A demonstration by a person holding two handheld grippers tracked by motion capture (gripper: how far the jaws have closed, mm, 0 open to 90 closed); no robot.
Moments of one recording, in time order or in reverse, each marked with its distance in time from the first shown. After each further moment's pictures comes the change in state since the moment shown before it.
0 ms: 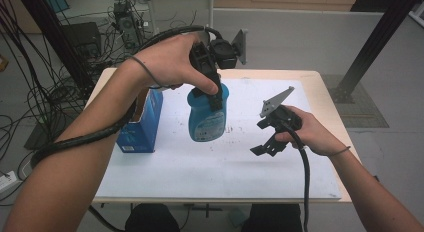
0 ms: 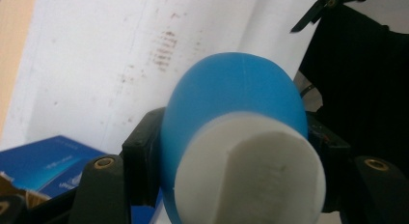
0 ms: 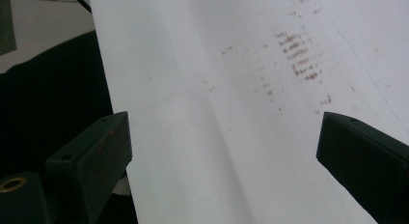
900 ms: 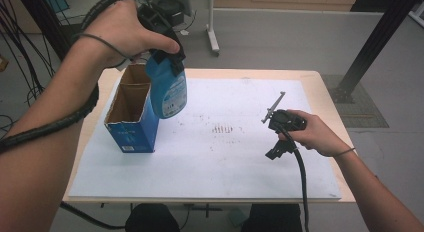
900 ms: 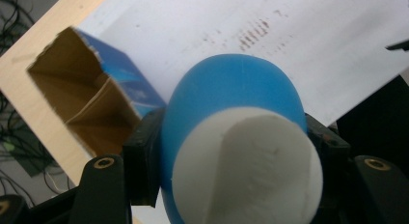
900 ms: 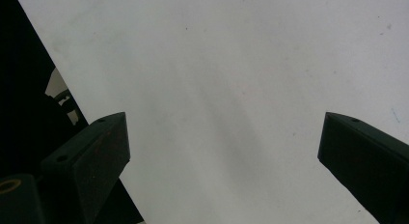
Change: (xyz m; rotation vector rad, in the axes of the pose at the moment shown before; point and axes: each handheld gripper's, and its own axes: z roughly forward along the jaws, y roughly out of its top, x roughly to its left) left arm 0.068 -0.061 -0.052 -0.034 0.125 -0.521; right arm -0.021 -0.019 0.016 0.356 -0.090 0.130
